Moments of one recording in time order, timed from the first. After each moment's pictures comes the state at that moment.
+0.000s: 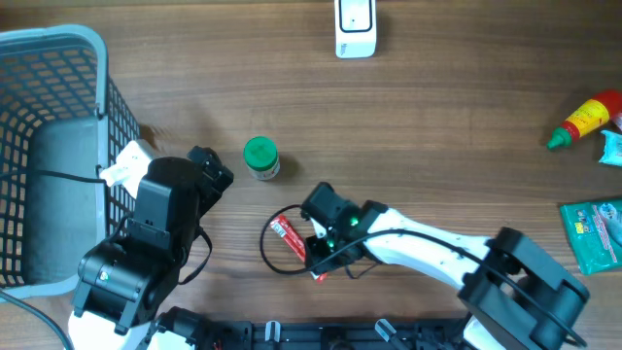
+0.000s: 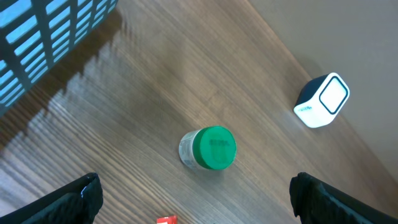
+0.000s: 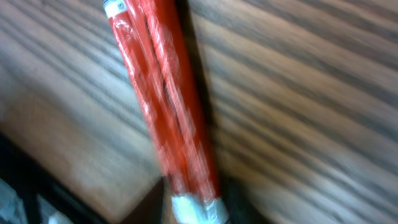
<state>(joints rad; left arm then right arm) -0.37 0.85 1.02 -0.97 -0.35 -1.05 0.92 1.71 0.83 -0.46 -0.36 0.57</state>
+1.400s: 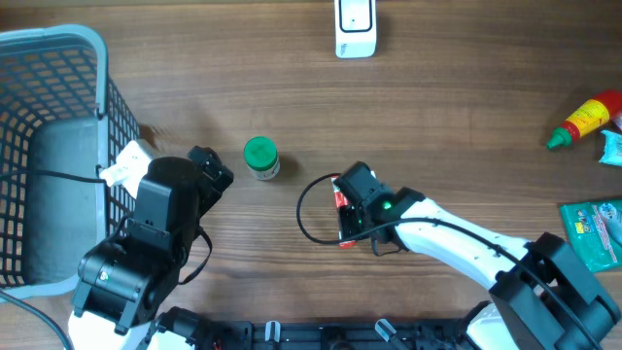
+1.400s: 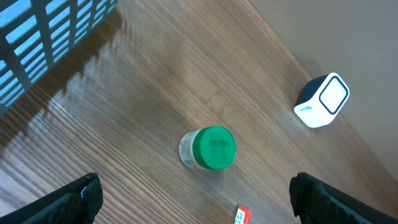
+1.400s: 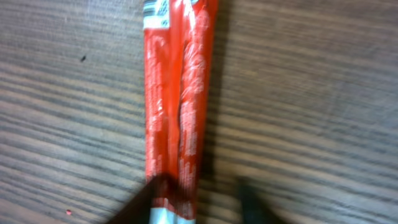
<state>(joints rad) -0.37 0.85 1.02 -0.97 -0.35 -1.05 0.72 1.59 0.76 -0.45 -0.05 0.57</state>
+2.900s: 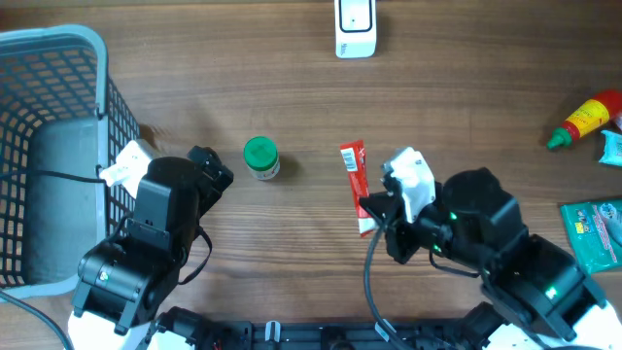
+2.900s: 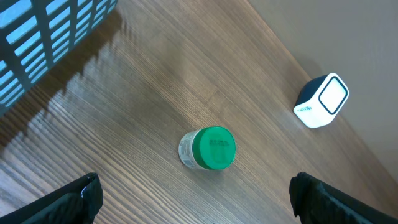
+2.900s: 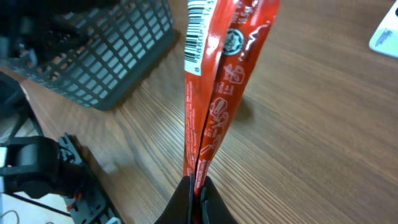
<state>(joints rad) -0.37 0.85 1.02 -0.97 -0.35 -1.05 0.68 0.85 1.00 -0.75 -0.24 0.15</state>
